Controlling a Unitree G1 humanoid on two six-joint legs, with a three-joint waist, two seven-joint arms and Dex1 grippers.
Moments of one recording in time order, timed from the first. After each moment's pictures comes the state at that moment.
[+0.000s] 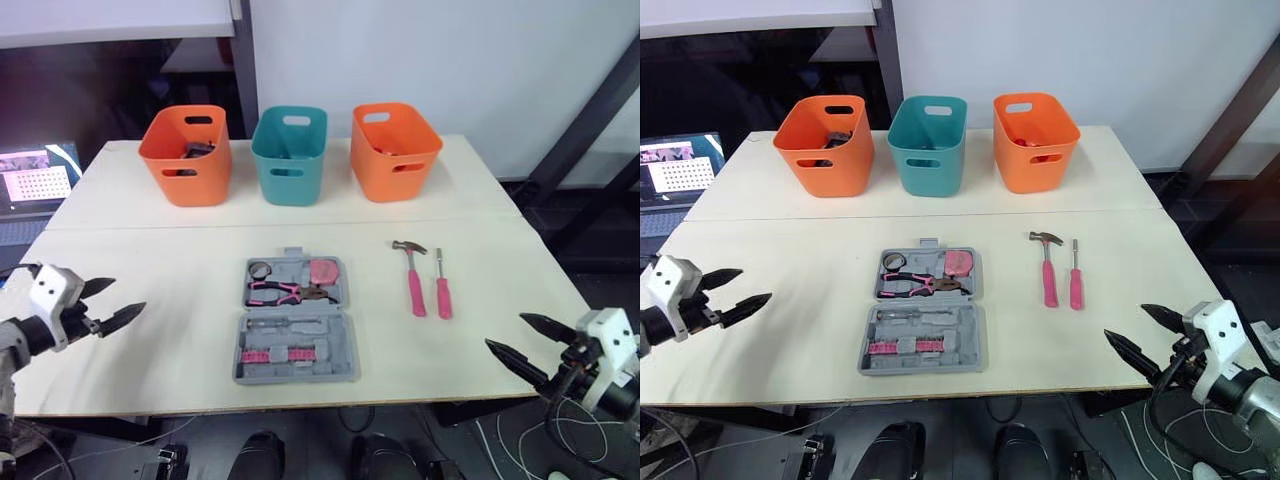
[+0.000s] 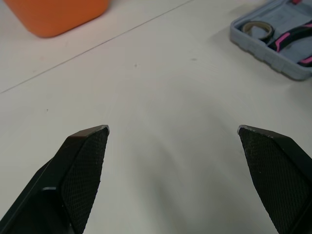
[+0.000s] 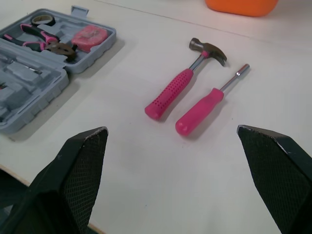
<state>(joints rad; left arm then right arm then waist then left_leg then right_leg) -0.18 0.85 0.38 0.54 -0.31 -0.05 -1.11 0.39 -0.70 -0.56 -0.36 0.56 0.35 0.86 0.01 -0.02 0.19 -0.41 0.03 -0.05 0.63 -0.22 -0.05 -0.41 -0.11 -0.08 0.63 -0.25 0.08</state>
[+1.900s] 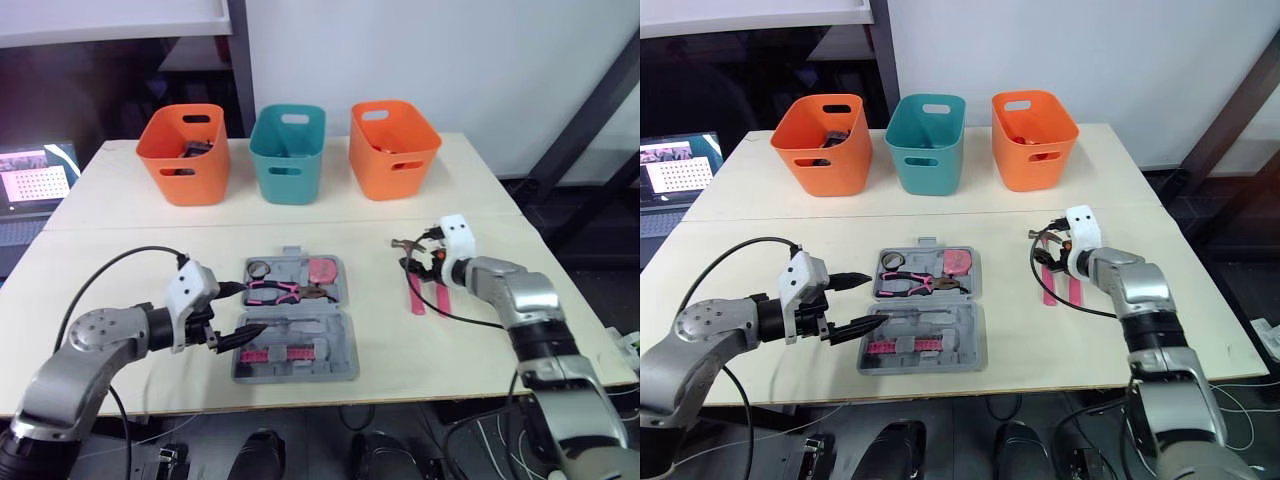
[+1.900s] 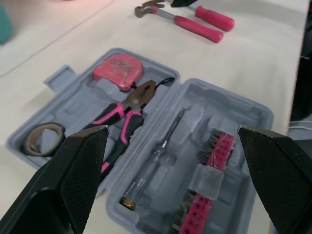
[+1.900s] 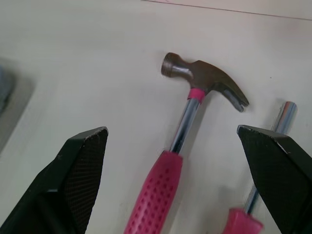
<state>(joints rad) -0.07 0.74 0.12 -0.43 -0.45 0.56 -0.91 -0.72 -0.50 0.01 0.52 0.27 0.68 0.43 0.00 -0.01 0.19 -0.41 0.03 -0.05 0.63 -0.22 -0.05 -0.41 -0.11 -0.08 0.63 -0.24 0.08</state>
